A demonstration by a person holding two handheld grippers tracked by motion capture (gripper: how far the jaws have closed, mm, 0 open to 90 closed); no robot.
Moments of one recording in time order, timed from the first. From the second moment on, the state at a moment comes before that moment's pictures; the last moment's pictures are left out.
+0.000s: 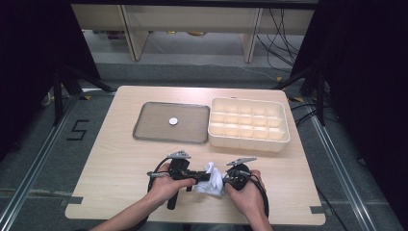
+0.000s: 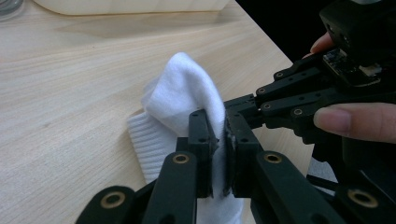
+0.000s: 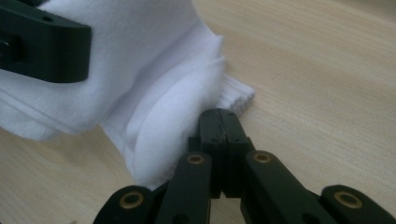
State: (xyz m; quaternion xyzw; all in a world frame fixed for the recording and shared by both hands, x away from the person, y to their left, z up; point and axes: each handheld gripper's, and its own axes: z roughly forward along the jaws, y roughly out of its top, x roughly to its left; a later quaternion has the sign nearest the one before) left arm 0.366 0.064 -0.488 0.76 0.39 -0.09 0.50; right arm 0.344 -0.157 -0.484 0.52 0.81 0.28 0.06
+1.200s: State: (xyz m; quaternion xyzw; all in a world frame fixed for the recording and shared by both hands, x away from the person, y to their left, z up) left arm 0.364 0.059 -0.484 0.77 0.39 -0.09 0.50; right arm 0.345 -0.148 -0.488 0.51 0.81 0.28 0.06
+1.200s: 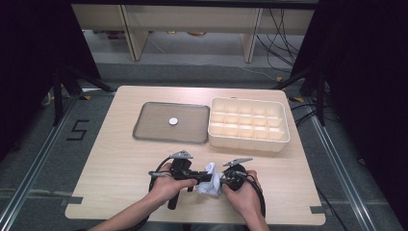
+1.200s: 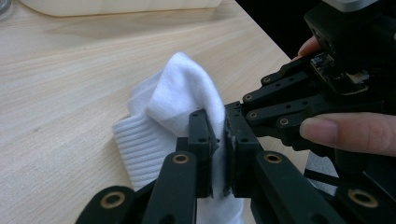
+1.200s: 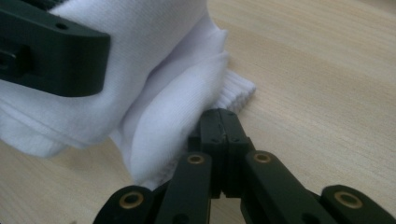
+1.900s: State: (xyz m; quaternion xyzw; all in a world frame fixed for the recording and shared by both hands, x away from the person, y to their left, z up) left arm 0.366 0.057 -0.480 0.78 0.39 -0.07 0.49; right arm 0.347 -0.137 -0.488 0.50 0.82 0.27 0.06
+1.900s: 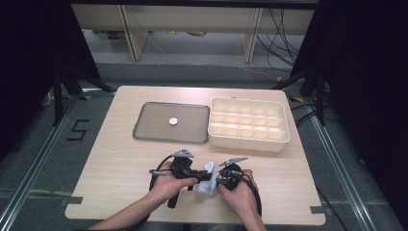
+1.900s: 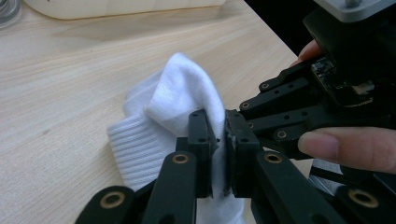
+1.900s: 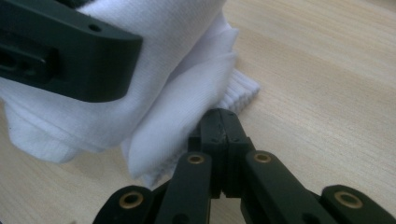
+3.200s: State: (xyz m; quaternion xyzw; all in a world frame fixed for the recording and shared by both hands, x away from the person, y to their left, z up) left arm 0.366 0.052 -0.479 0.78 0.39 -0.06 0.48; right arm 0.346 -0.126 -0.487 0.49 0.83 0.27 0.06
